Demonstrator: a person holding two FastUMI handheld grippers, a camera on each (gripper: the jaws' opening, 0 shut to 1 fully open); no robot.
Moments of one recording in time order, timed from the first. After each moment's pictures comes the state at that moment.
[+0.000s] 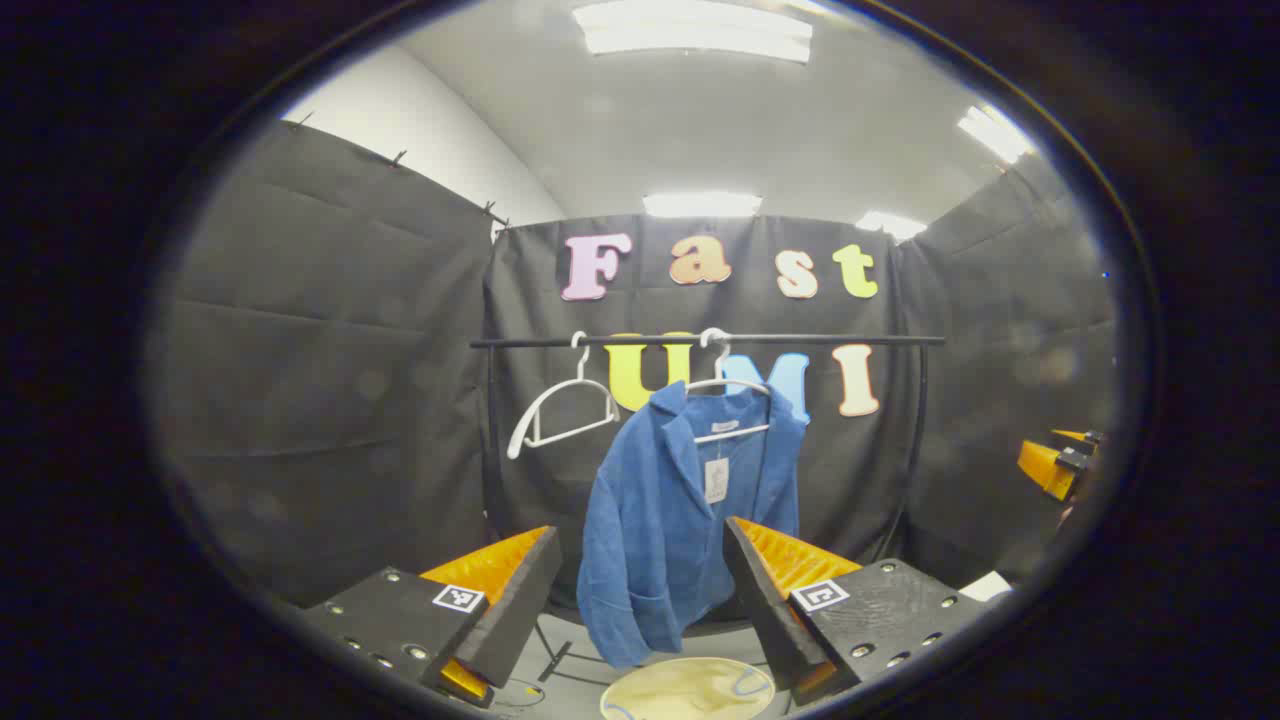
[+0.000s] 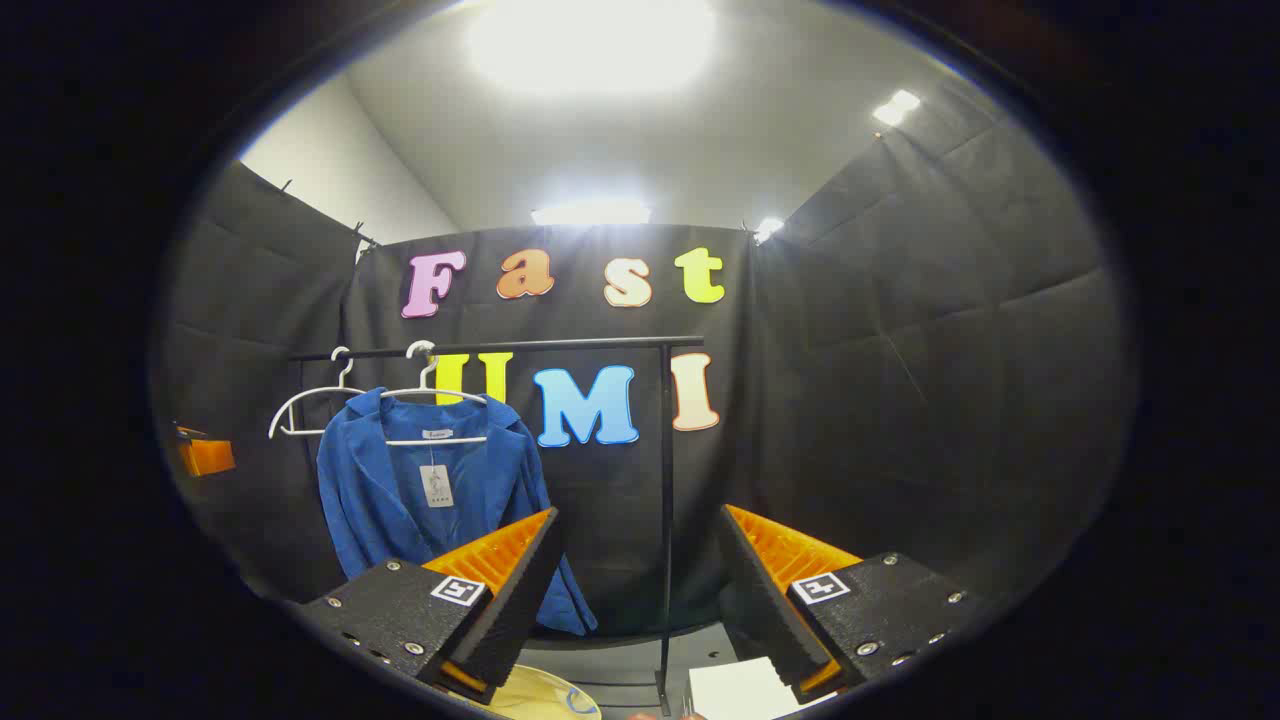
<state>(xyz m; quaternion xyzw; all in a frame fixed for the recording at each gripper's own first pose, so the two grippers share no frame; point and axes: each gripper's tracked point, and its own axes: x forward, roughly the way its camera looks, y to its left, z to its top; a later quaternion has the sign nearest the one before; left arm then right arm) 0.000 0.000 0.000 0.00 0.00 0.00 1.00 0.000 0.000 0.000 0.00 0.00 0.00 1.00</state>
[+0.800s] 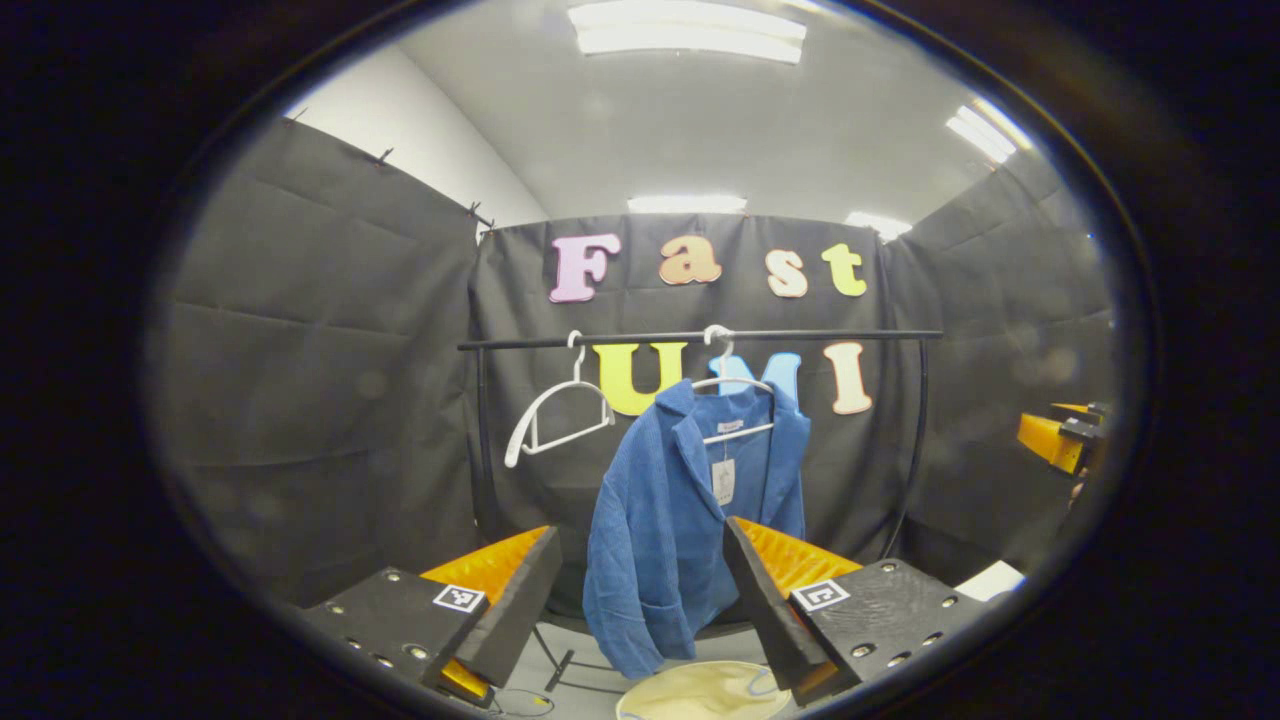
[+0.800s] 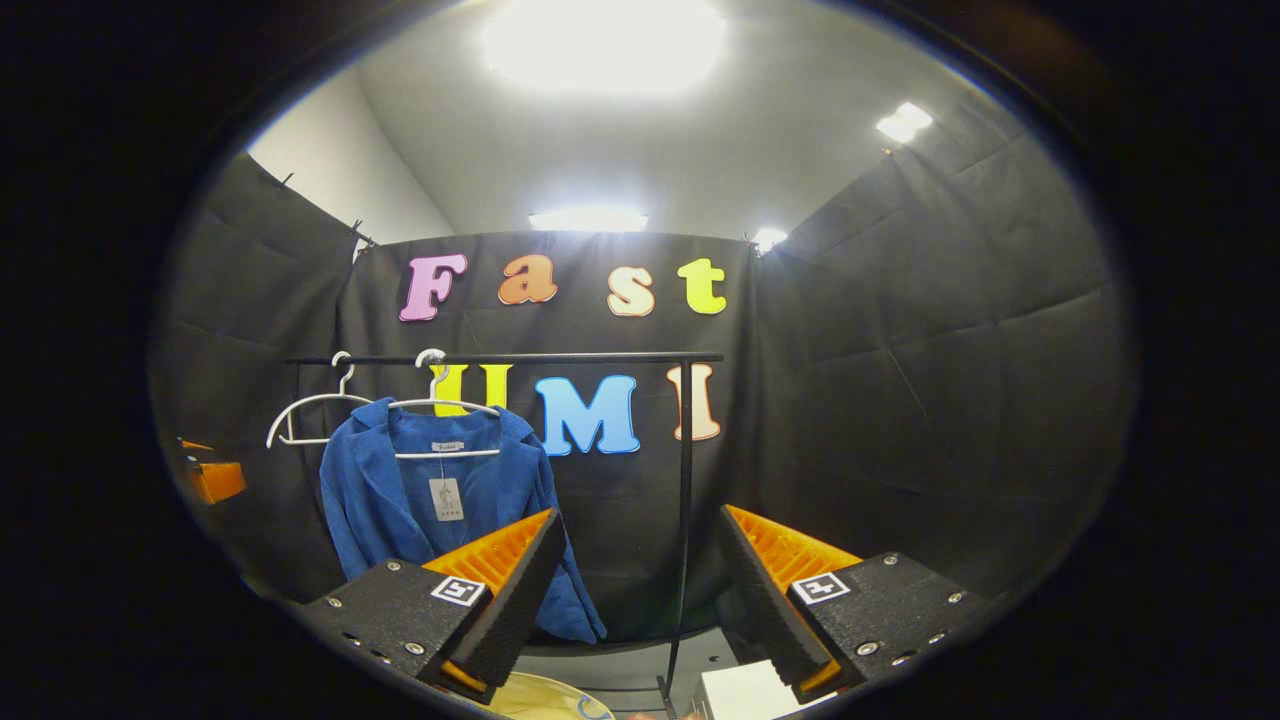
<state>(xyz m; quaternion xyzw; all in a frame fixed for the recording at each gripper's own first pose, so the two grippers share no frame) 0.031 0.013 -0.004 0.01 -0.01 -0.04 1.00 -0.005 0.038 0.020 -0.01 -0.01 -0.03 1.00</state>
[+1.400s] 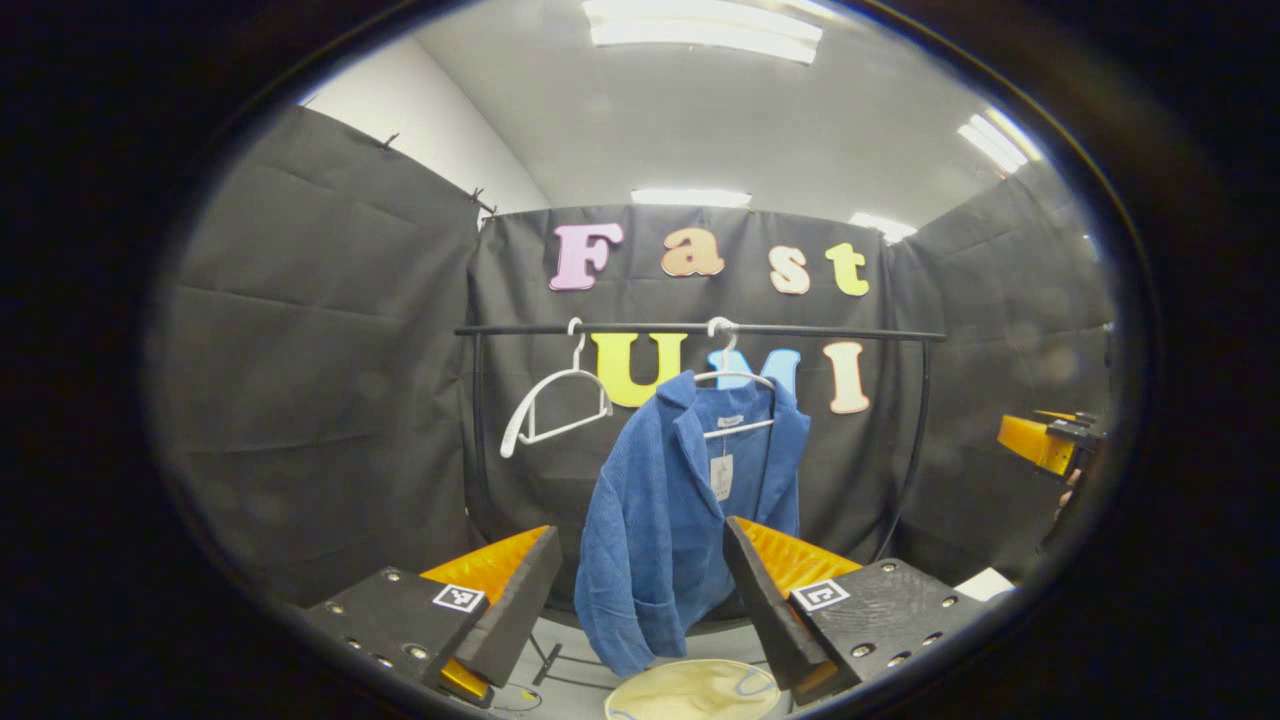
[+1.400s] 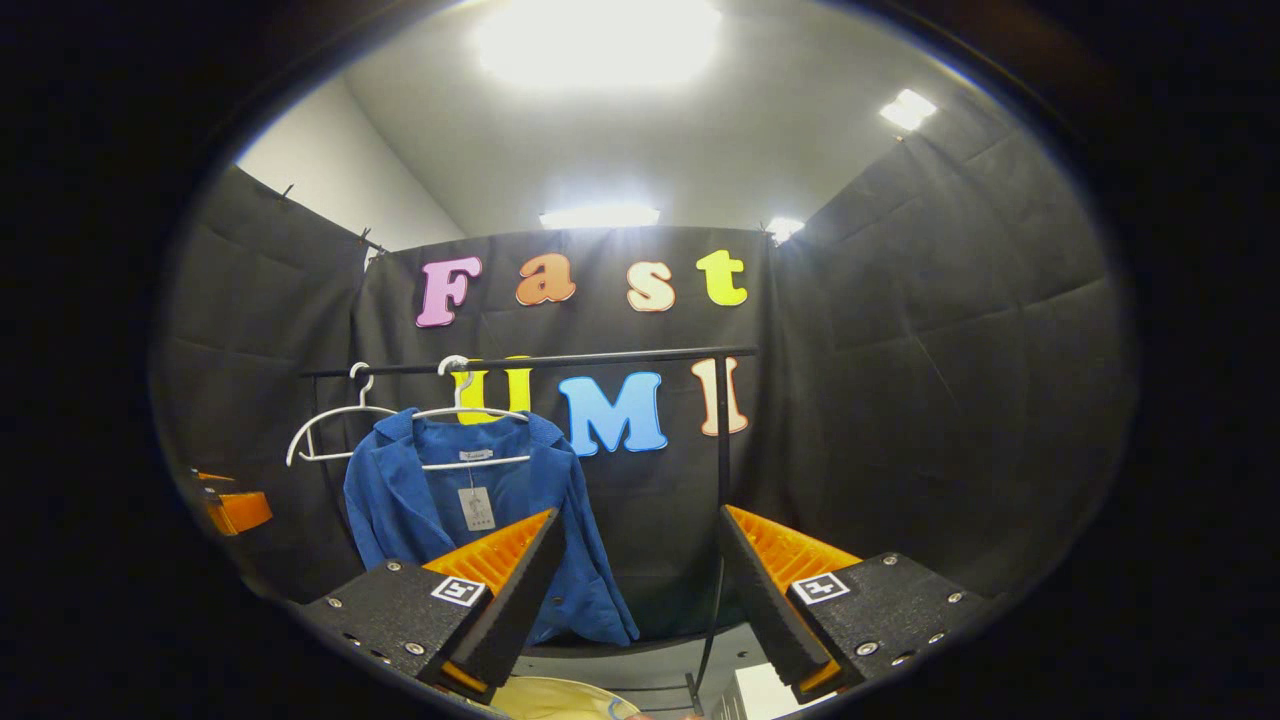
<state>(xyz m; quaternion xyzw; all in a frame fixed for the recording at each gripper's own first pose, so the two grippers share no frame) 0.044 0.015 -0.005 -0.01 -0.01 -0.04 1.00 0.024 0.075 0.019 0.02 0.00 0.01 1.00</state>
